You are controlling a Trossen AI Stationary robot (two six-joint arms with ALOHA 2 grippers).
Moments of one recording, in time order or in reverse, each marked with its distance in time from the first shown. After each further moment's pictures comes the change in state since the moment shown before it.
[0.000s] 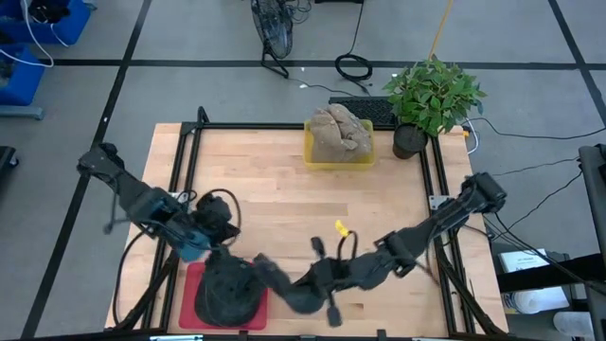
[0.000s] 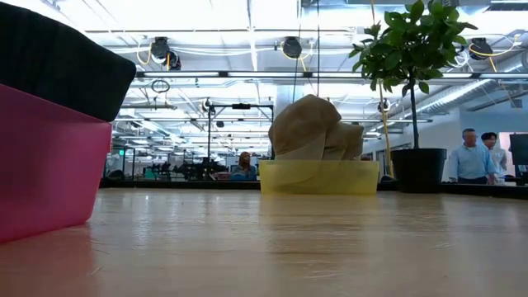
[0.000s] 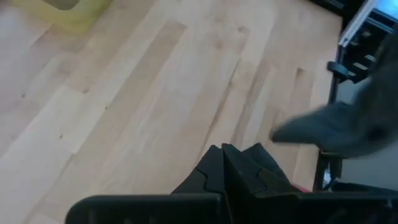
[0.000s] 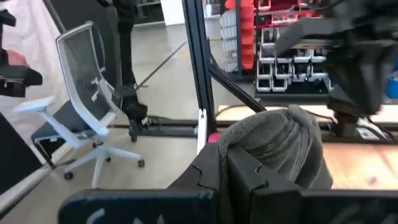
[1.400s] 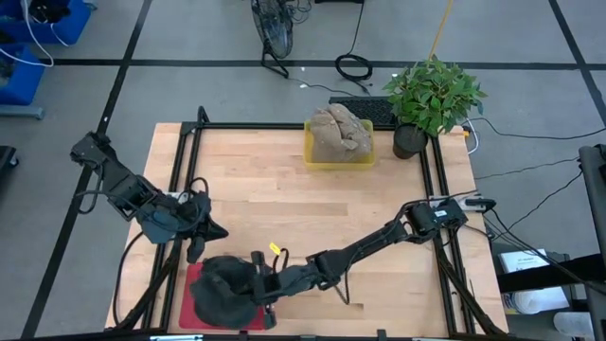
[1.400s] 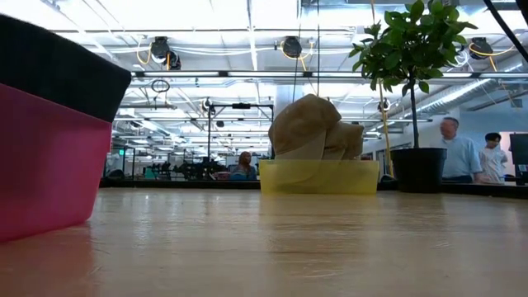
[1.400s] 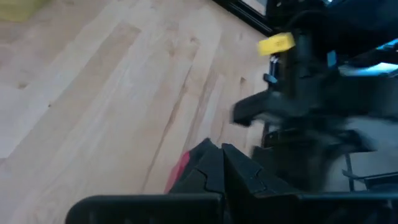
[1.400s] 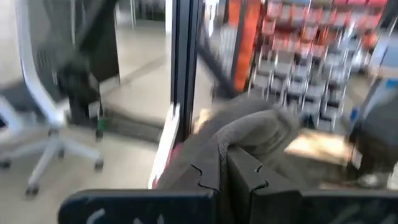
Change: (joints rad) left arm -0.058 -0.291 -0.269 0.259 0.052 0.001; right arm -0.124 0.577 0.358 0.296 -0.112 -0.263
